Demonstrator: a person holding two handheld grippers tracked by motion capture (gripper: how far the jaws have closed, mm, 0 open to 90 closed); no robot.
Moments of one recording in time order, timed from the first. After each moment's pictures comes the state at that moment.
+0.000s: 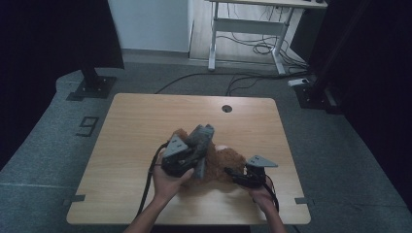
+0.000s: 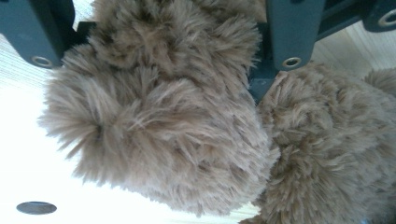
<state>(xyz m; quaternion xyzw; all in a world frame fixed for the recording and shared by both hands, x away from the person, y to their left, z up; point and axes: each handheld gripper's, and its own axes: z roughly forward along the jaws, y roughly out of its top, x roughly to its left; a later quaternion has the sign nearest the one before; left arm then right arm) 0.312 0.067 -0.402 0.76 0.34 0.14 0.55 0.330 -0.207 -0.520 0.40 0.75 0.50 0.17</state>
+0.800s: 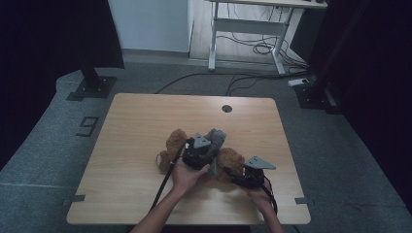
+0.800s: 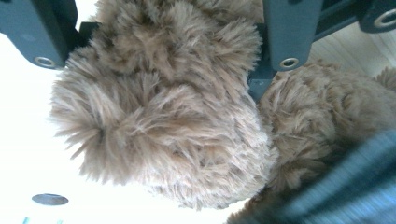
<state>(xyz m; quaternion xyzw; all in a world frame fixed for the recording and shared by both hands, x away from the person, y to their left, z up) 0.353 0.030 -0.442 0.80 0.37 0.14 0.45 0.327 -0.201 -0.522 0.41 0.74 0.50 0.19</state>
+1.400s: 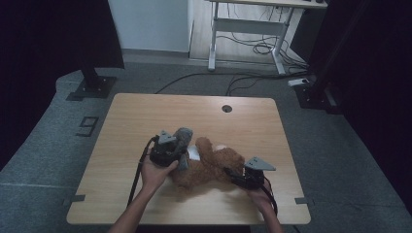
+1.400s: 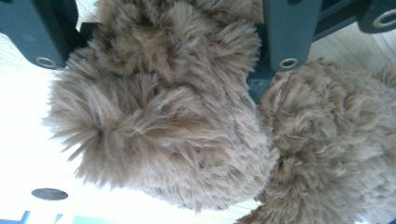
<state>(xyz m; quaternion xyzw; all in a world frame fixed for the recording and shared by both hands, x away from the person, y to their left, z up) 0.358 0.110 -0.446 0.79 0.42 0.16 0.42 0.326 -0.201 -0.525 0.40 0.74 0.50 0.20</state>
